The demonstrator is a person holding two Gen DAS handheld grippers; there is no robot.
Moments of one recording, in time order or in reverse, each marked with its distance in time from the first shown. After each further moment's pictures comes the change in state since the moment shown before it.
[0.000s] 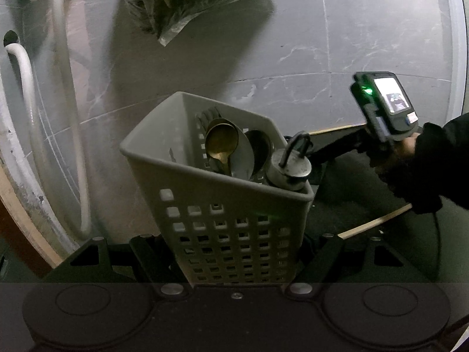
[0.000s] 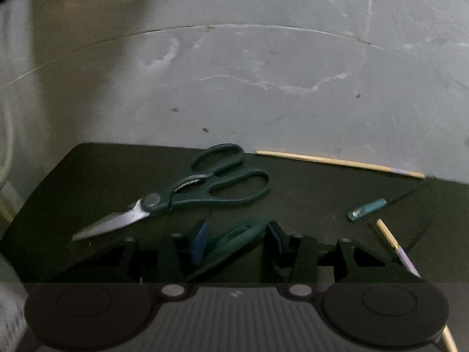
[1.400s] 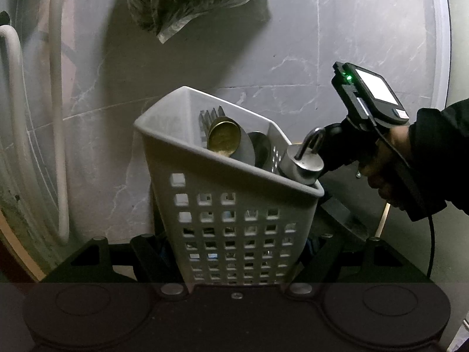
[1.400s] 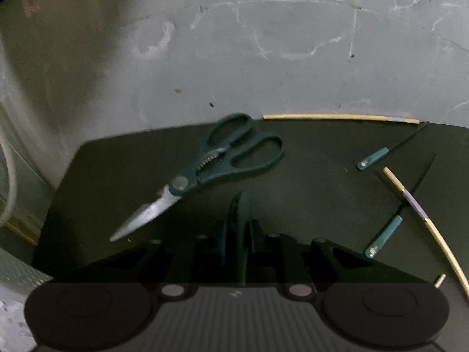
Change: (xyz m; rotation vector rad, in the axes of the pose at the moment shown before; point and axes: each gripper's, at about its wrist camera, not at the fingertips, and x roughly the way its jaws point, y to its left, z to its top) left arm 0.010 0.024 -0.008 -0.037 -0.054 -0.123; right arm -0.013 0.027 0.021 0.210 0.178 -0.038
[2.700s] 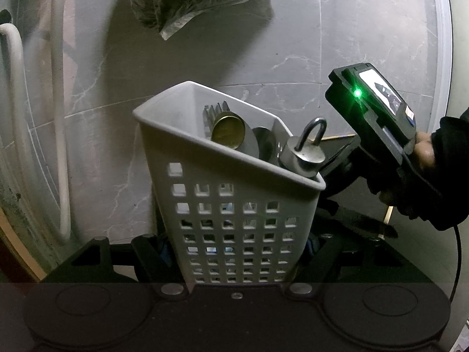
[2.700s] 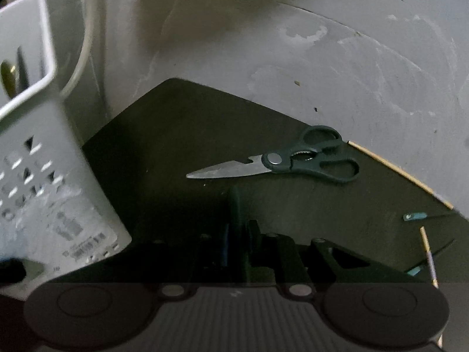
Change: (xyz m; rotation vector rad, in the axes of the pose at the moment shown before) left arm 0.004 0.002 -0.001 0.003 0.005 0.007; right arm -0.019 0.068 -0.037 -0.466 0.003 0.038
